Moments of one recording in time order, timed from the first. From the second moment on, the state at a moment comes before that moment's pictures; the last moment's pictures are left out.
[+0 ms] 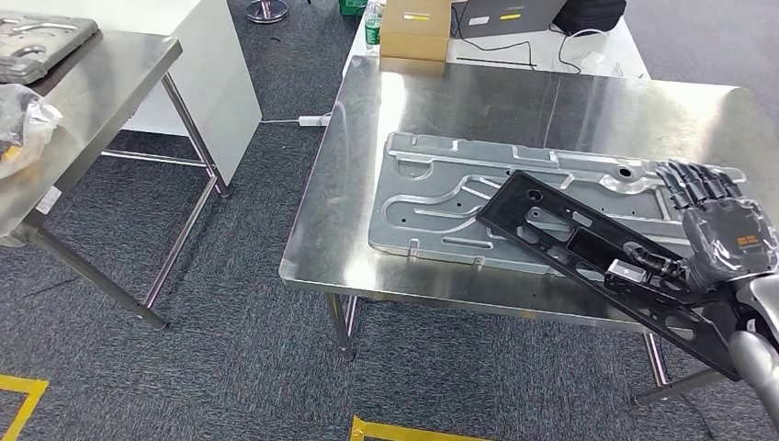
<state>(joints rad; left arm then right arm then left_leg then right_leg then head) -0.09 -0.14 1.40 -0.20 -0.69 0.19 -0.37 0.22 -0.74 -0.55 -1.65 0.94 0.11 -0.17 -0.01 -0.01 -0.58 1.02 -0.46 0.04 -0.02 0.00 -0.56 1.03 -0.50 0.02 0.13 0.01</state>
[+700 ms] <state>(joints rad) -0.09 -0.14 1.41 -0.20 -0.68 0.19 -0.38 0.23 -0.71 -0.55 -1.66 0.96 0.11 -0.17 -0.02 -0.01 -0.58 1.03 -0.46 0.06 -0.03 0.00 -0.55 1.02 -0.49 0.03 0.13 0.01</state>
